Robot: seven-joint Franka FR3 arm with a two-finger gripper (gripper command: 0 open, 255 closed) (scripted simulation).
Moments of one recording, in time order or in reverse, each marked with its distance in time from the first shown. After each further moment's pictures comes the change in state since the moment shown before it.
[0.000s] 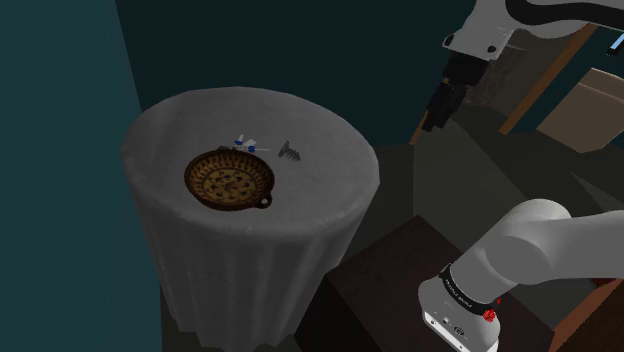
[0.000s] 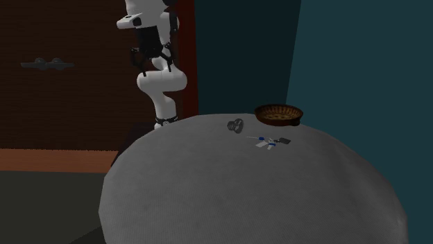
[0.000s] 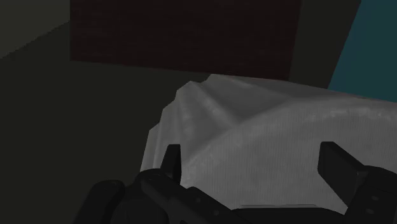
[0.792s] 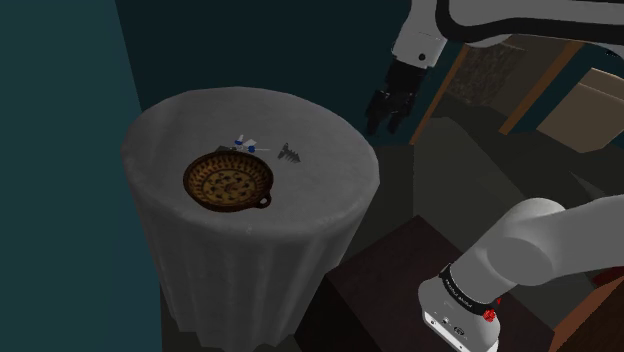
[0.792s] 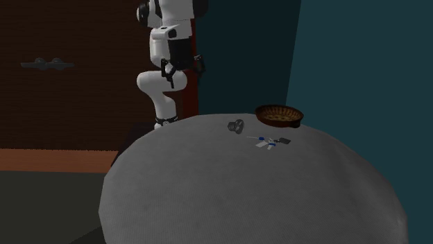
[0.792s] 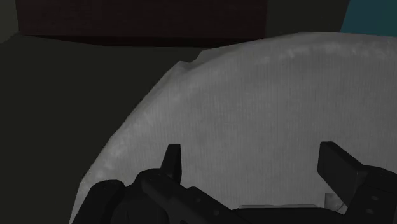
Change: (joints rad) arm 0.034 0.201 0.218 0.041 0.088 0.211 0.266
